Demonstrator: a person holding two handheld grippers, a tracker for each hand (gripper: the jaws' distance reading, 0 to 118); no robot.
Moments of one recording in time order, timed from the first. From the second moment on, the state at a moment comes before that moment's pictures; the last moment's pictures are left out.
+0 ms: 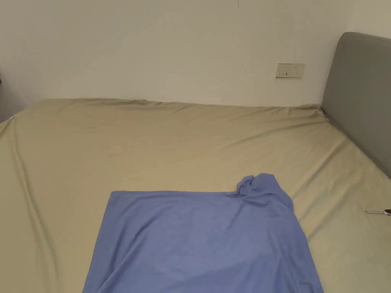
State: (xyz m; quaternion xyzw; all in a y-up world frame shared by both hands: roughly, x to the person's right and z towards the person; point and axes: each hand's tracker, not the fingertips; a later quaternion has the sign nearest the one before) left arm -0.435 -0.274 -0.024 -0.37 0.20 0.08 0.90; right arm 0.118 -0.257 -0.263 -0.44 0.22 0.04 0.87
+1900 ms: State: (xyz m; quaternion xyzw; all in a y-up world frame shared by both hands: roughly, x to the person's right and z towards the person) left arm -0.478 -0.179 -0.152 -0.23 0.20 0.08 0.95; right arm 0.051 -0.161 -0.415 -0.24 0.21 -0.01 0.95
